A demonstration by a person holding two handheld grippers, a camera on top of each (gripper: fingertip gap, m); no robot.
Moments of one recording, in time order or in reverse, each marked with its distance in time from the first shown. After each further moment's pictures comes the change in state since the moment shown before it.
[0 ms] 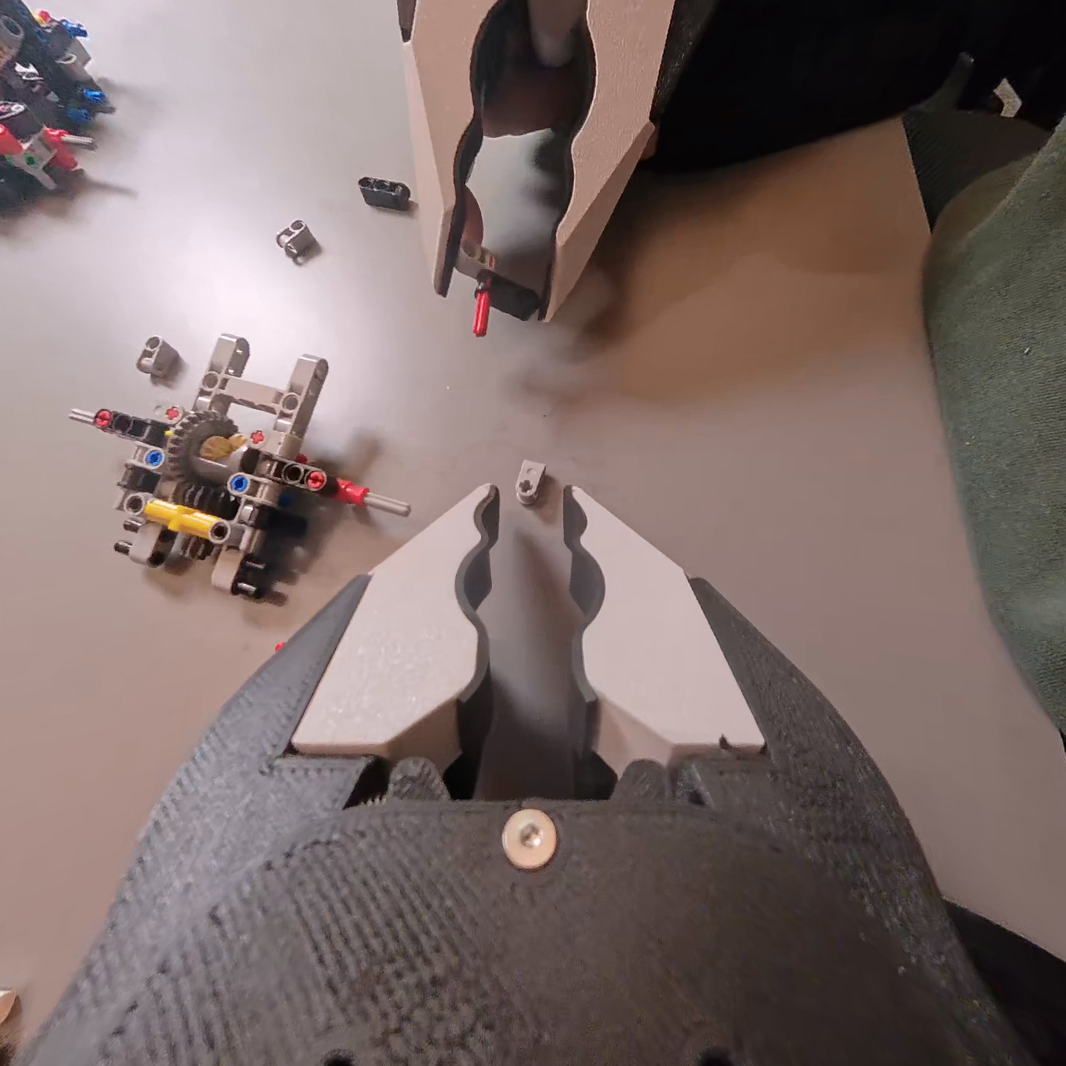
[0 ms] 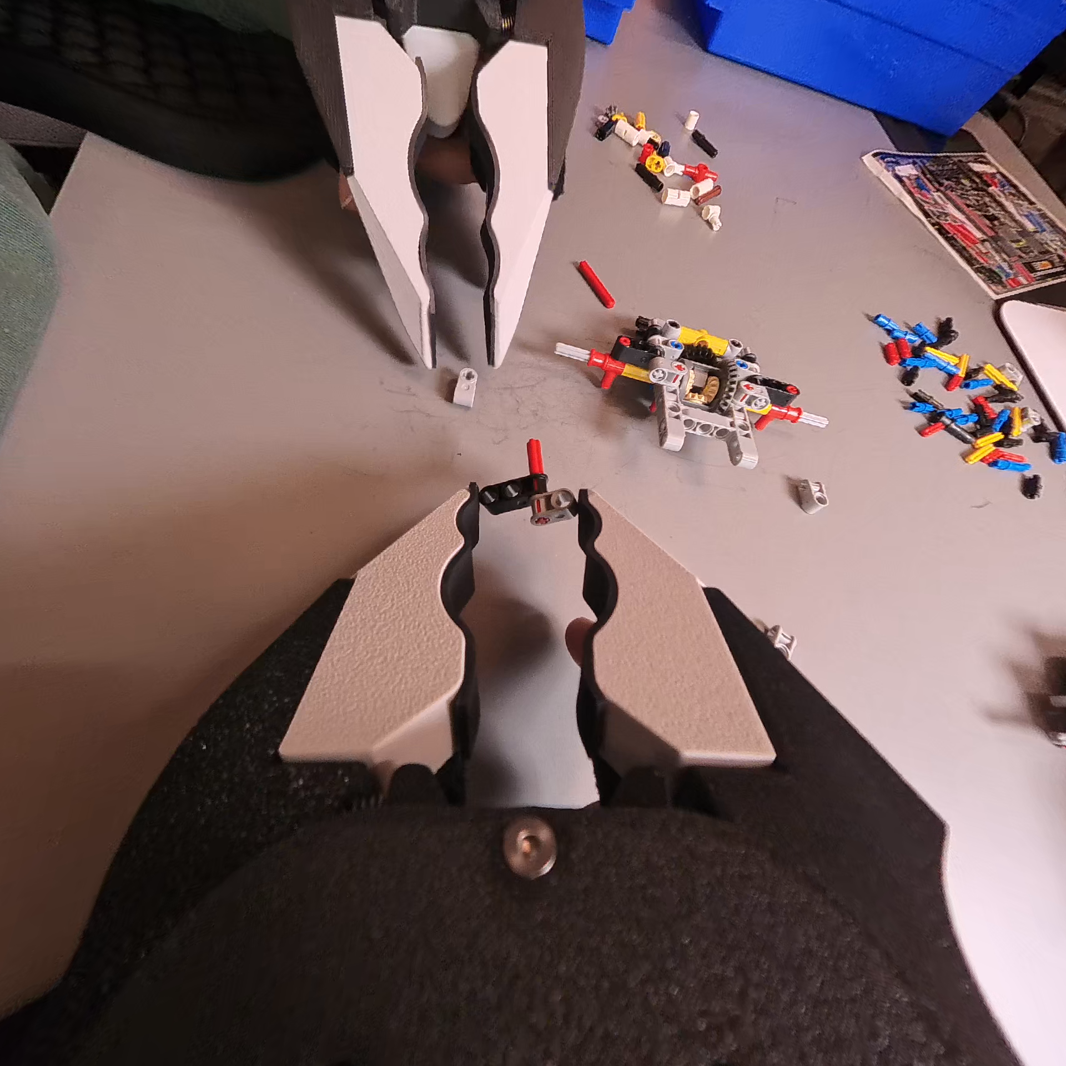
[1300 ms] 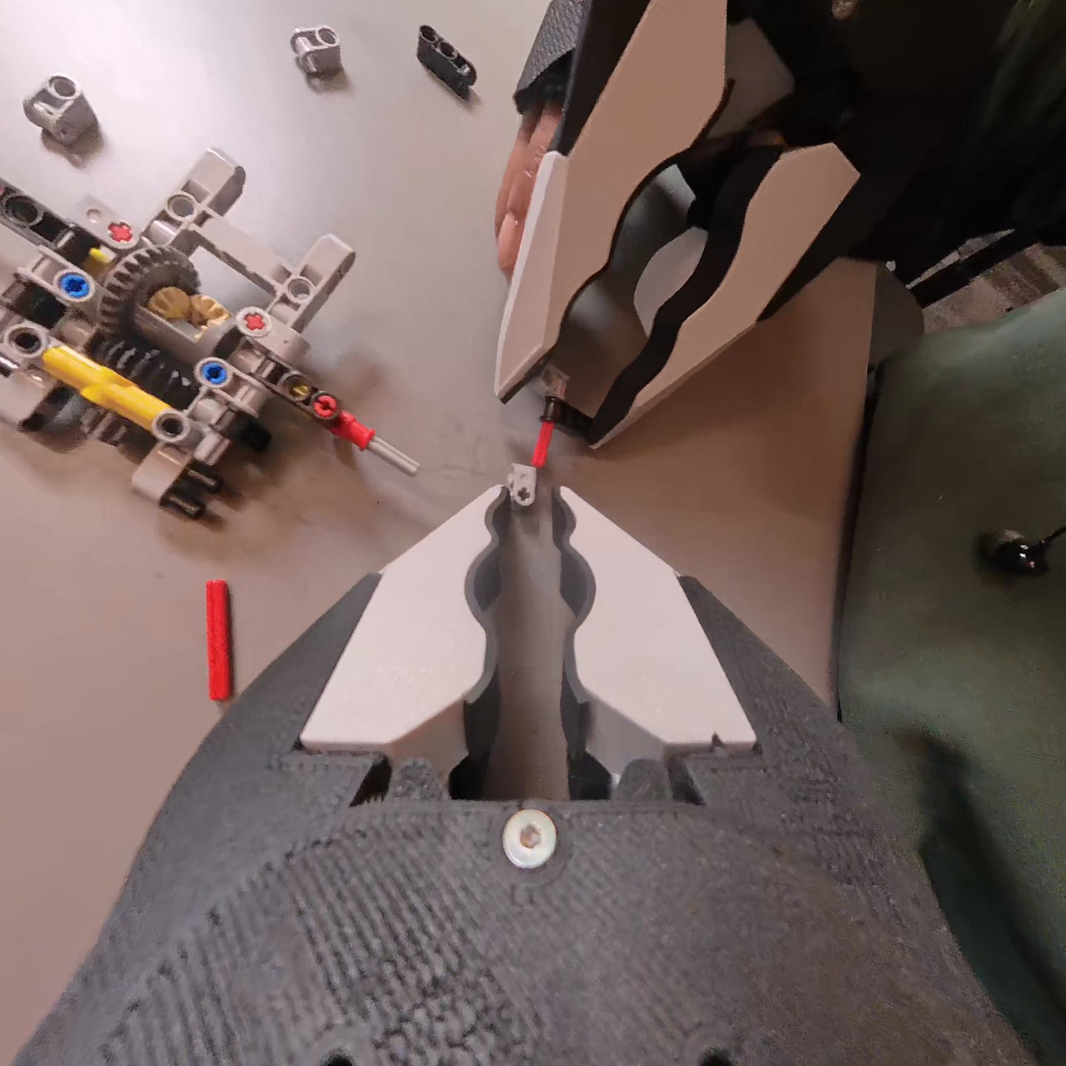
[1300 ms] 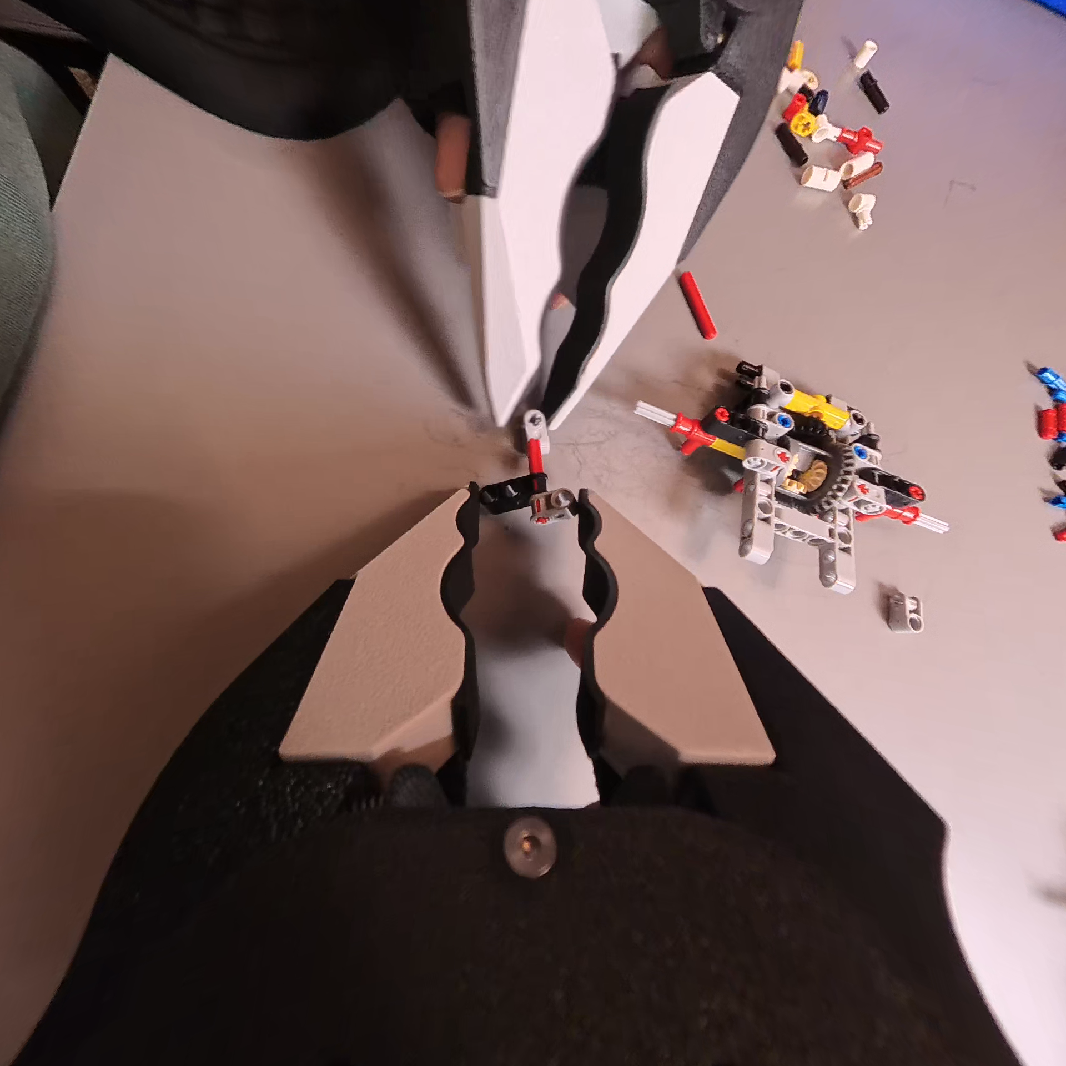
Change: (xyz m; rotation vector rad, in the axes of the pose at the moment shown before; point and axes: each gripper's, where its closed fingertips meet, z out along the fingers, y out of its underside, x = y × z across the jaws) left arm 0.000 0.003 0.001 -0.114 0.136 -0.431; right arm -0.022 -0.012 0.039 -0.162 -0.142 -0.081
